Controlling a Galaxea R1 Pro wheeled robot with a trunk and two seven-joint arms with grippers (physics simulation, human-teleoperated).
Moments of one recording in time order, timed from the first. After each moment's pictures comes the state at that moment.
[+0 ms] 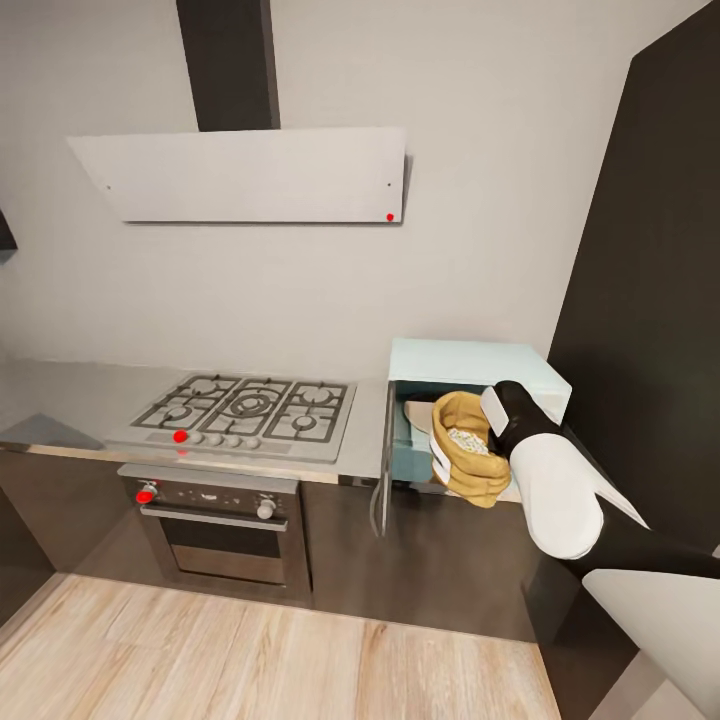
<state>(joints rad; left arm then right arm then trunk) -0.03 -0.04 0.27 -0.26 0.01 -0.11 0.00 -1.26 0.09 -0.60 -0.39 0.25 0.94 -0.67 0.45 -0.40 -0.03</state>
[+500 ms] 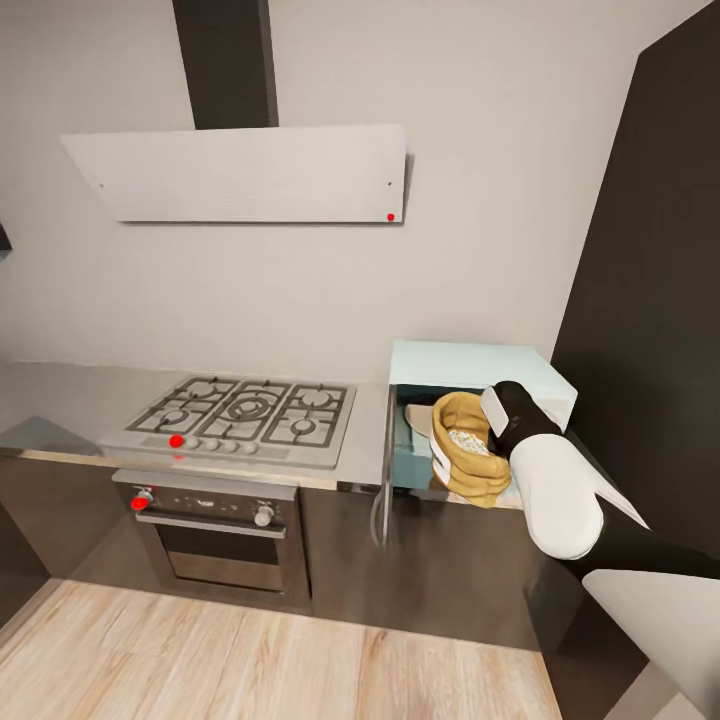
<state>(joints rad) -0.03 -0.04 0.27 -0.26 0.01 -0.11 0.00 -1.26 0.09 -0.60 -0.39 0.25 0.94 -0.67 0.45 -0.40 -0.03</state>
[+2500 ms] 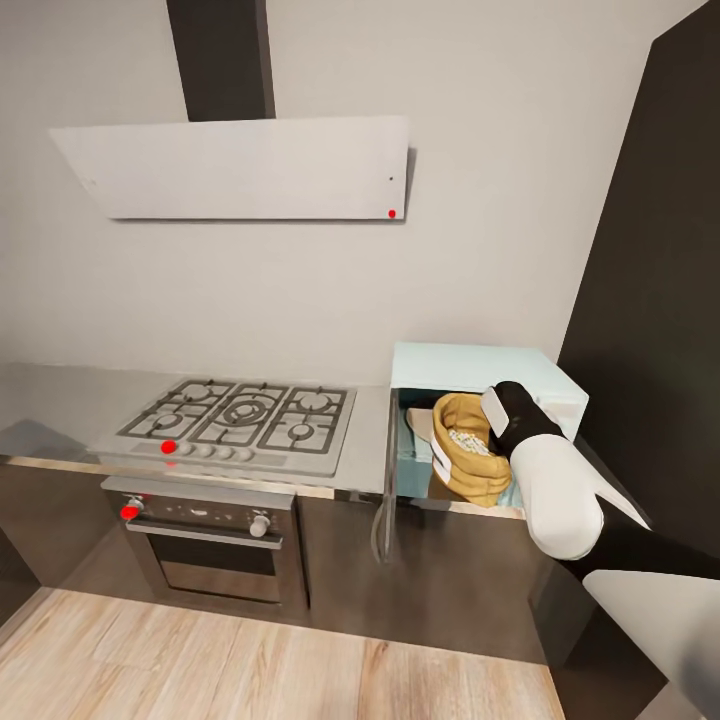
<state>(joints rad) -0.03 -0.04 0.27 -0.26 0.01 -0.11 0.00 -1.26 0.09 -0.60 -0.40 0.25 0.93 -0.67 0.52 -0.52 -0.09</state>
